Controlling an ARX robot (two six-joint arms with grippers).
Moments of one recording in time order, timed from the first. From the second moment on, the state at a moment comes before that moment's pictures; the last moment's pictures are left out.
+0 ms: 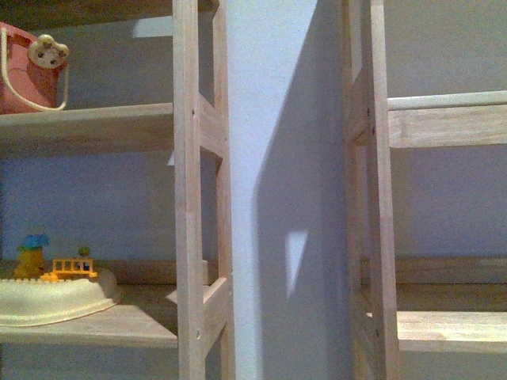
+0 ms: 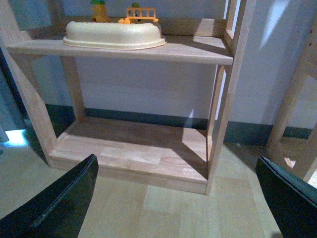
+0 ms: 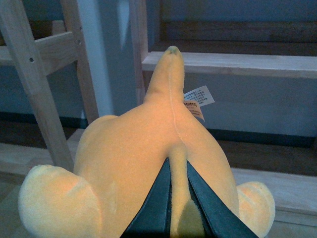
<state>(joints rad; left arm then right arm) 0.00 0.00 0.01 0.00 0.00 0.00 0.00 0.01 0.01 0.00 0.00 0.00</state>
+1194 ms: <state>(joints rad) 0.00 0.00 0.01 0.00 0.00 0.00 0.14 0.22 0.25 0.06 0.51 -0.03</state>
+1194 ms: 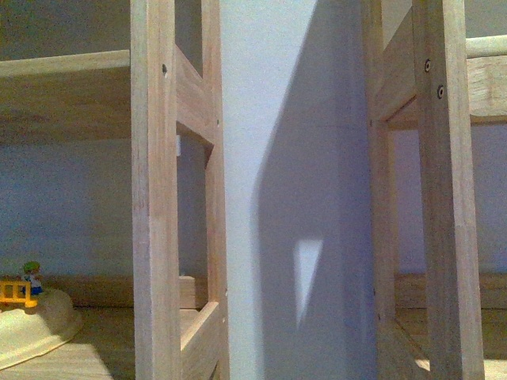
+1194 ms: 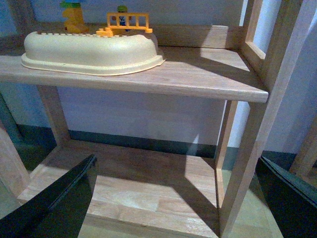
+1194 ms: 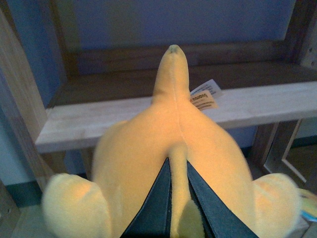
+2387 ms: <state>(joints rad) 0.00 0.00 0.01 0.00 0.00 0.00 -0.15 1.01 1.50 0.00 0.25 -0.13</state>
